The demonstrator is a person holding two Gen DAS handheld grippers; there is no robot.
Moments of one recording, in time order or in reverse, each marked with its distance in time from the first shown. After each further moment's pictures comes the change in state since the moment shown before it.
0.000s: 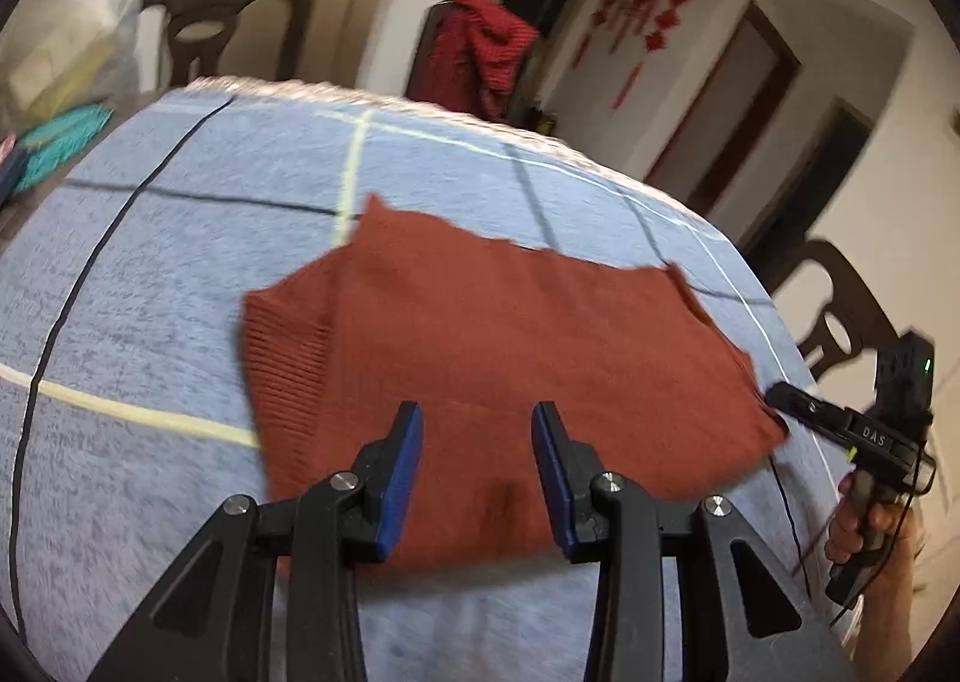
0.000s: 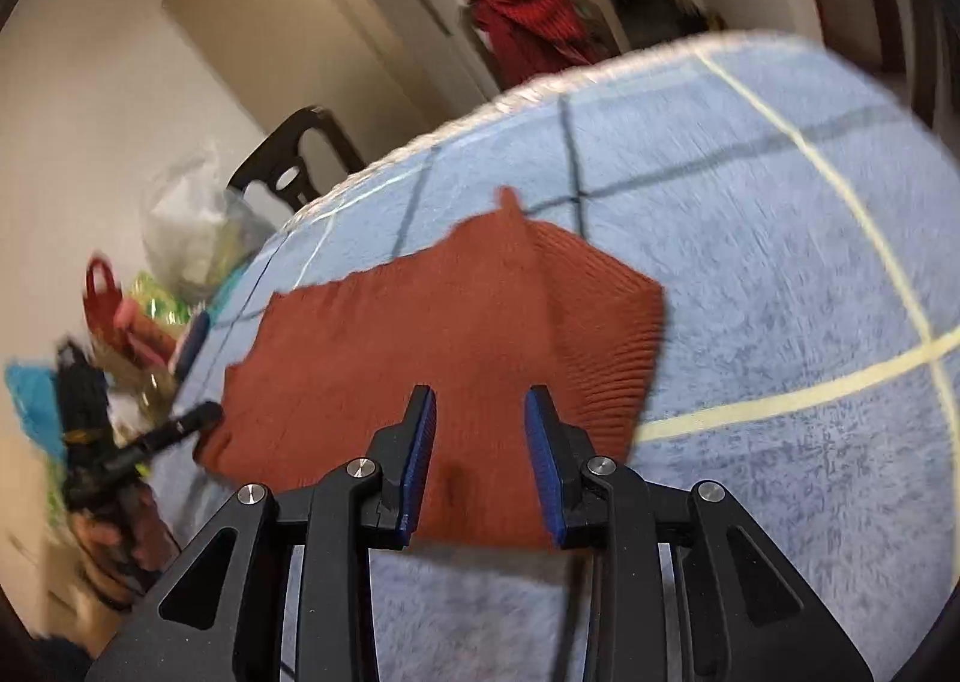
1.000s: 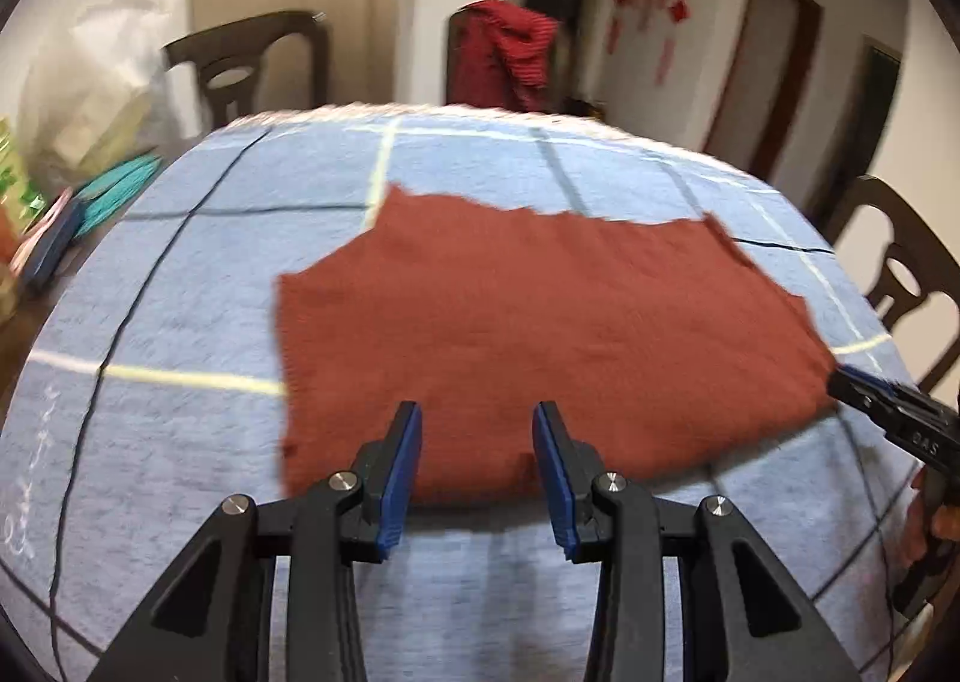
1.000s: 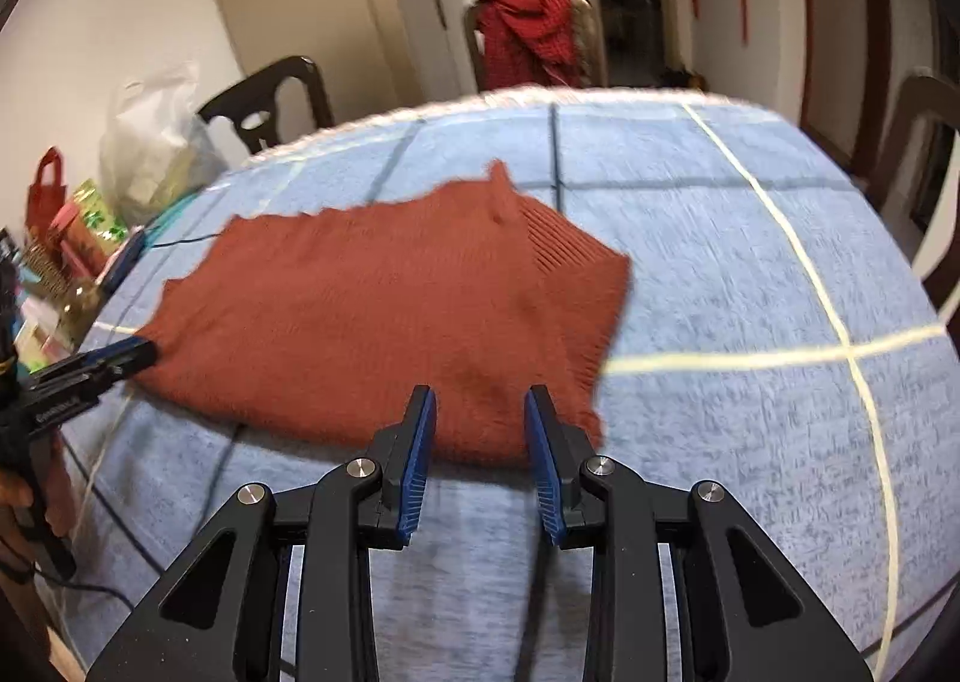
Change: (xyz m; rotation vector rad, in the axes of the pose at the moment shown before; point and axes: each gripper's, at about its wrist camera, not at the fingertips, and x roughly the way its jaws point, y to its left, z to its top) left arm -0.002 -0.022 -0.023 0.064 -0.010 0.245; right arm -0.007 0.012 -0.037 -0.153 0.010 -0.231
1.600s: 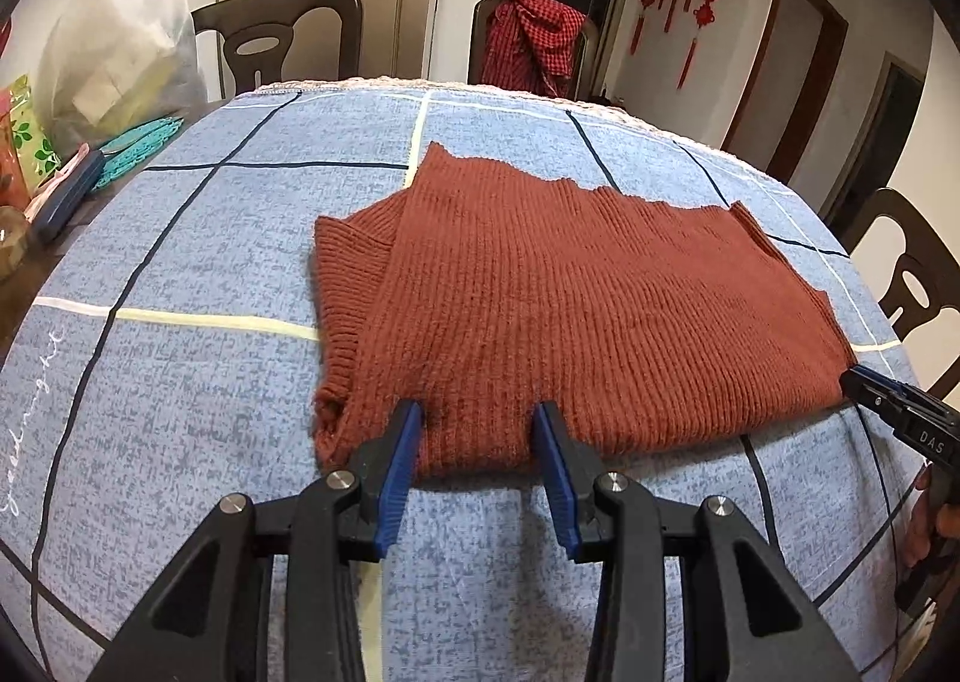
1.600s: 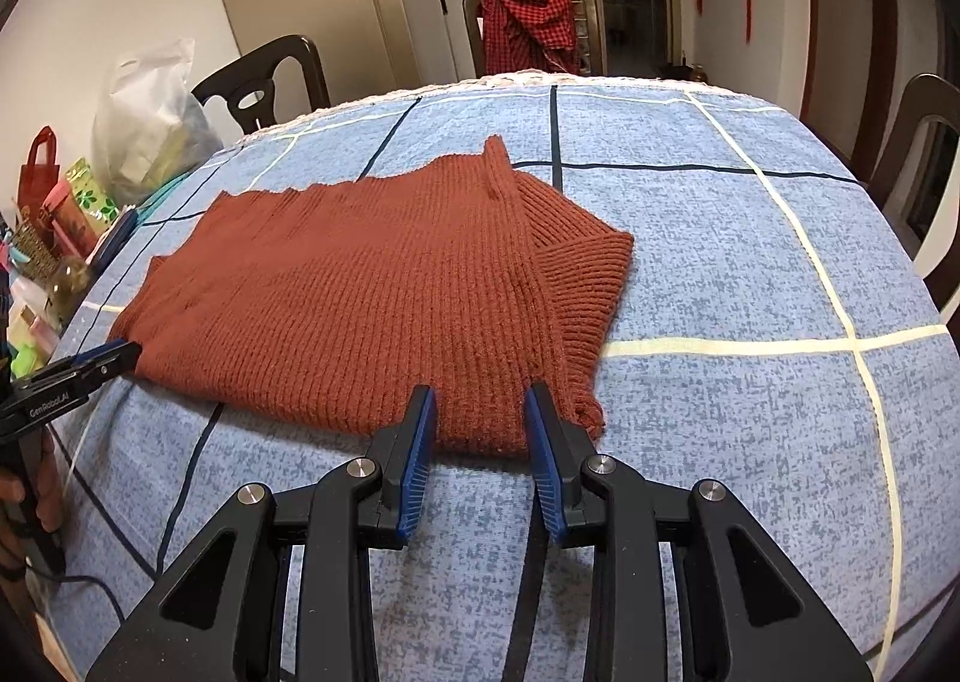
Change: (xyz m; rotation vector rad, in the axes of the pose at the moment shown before) left arm 0.006 0.014 -0.017 -0.045 0.014 0.002; right arm 0.005 0.006 -0.003 -0.042 0.011 -0.020
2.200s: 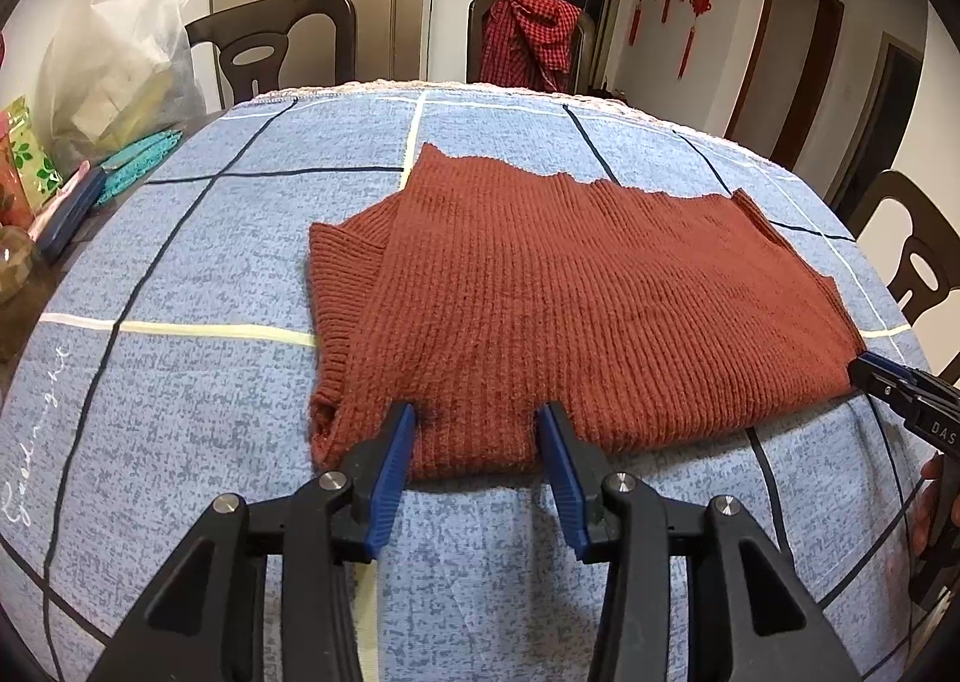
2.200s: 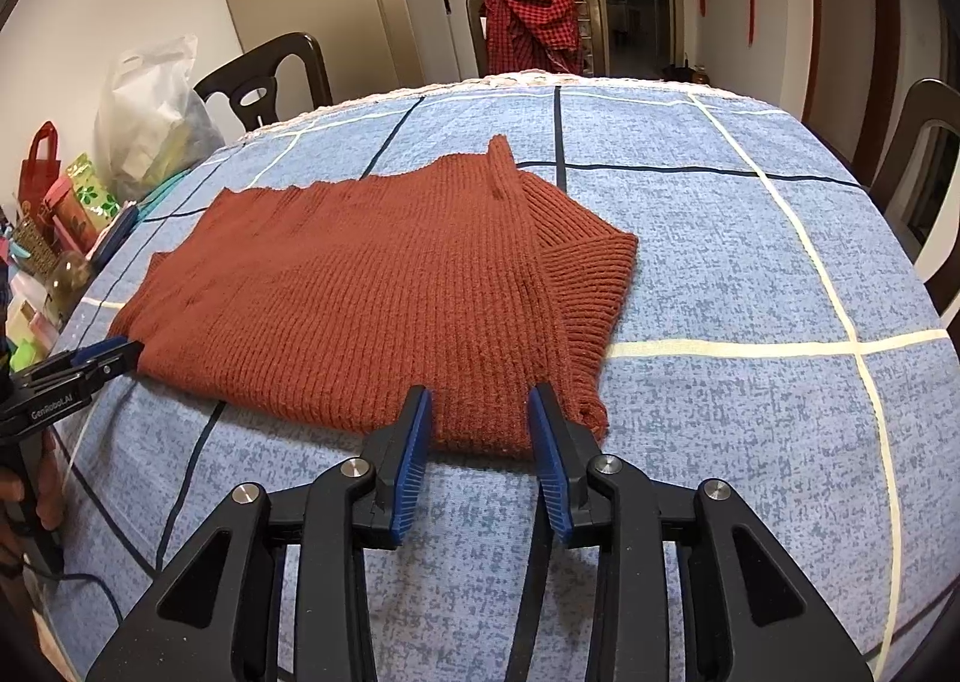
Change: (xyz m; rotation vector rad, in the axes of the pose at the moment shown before) left arm 0.001 -0.010 0.001 0.040 0.003 0.040; right arm 0.001 0.001 0.000 -0.010 0.001 0.009
